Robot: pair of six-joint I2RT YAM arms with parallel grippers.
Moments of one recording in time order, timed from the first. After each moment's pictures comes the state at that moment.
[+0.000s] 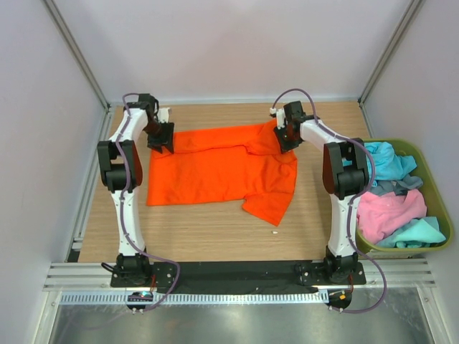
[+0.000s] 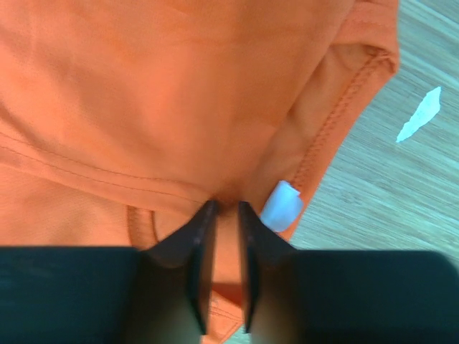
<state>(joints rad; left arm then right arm) 0.01 2.35 2.04 -1.01 0.26 0.11 0.21 2.16 1.65 -0.55 -0.07 -0.21</state>
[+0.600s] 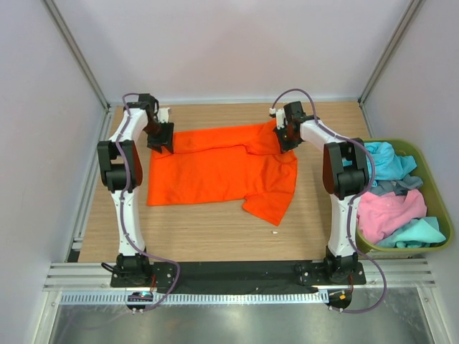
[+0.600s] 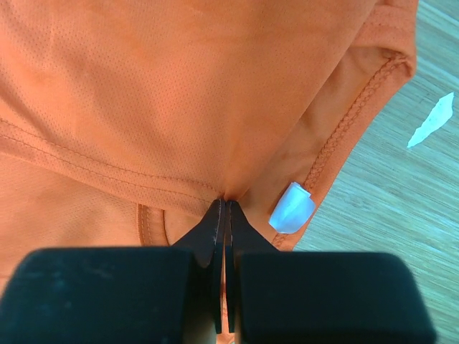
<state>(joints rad) 0.01 2.35 2.05 -1.01 0.25 0.10 0.20 2.16 1.64 -0.55 -0.10 -0.21</state>
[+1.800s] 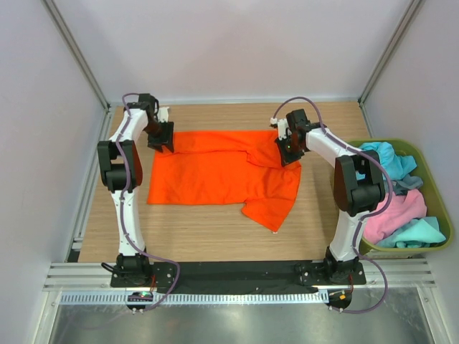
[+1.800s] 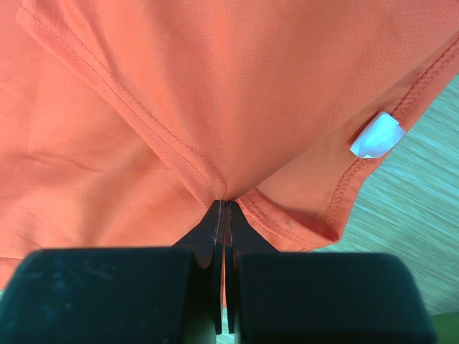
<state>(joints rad) 0.01 2.35 2.04 -0.98 0.25 0.08 0.23 1.92 1.41 -0.64 -0.17 -0.18</state>
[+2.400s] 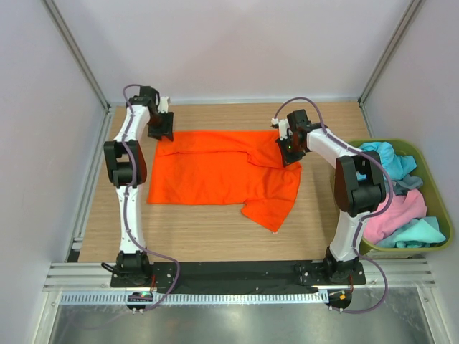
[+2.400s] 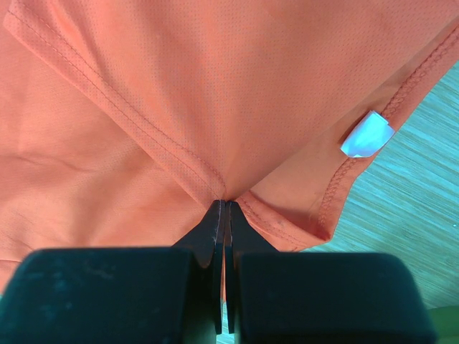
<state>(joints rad) 0.01 2.50 2.30 -0.96 0.20 0.07 0.23 1.91 1.39 -0.63 -0.15 -0.18</state>
